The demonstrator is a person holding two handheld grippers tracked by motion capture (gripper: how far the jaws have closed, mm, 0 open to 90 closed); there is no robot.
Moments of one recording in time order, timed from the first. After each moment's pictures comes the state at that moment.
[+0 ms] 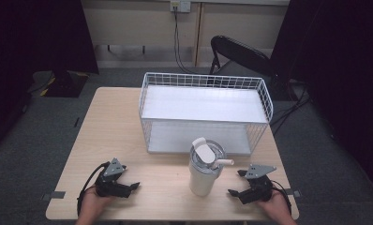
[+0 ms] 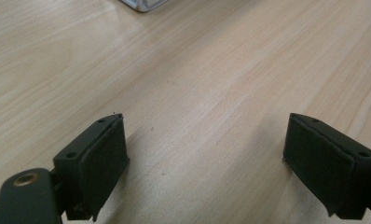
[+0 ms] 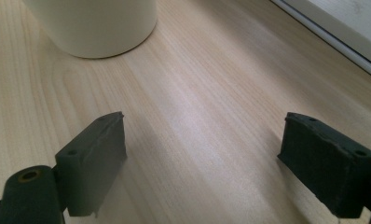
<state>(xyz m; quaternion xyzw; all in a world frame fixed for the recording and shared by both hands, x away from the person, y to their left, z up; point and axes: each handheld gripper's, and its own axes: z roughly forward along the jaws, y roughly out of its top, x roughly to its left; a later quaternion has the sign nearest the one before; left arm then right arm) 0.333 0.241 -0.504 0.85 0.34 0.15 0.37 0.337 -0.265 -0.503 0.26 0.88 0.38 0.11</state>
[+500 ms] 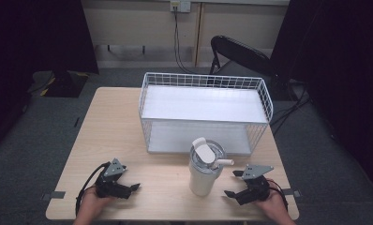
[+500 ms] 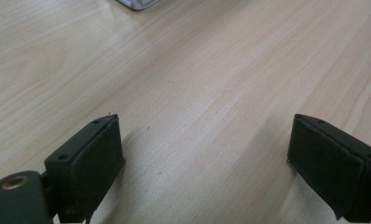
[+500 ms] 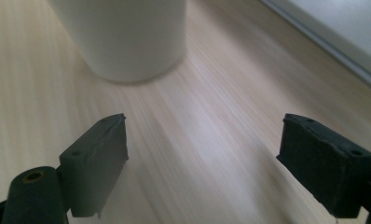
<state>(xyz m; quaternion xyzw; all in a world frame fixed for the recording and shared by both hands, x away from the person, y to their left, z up) 0.333 0.240 -0.504 0.85 0.33 0.14 0.37 0.333 -0.250 -0.493 0.23 0.88 0.41 0.10</state>
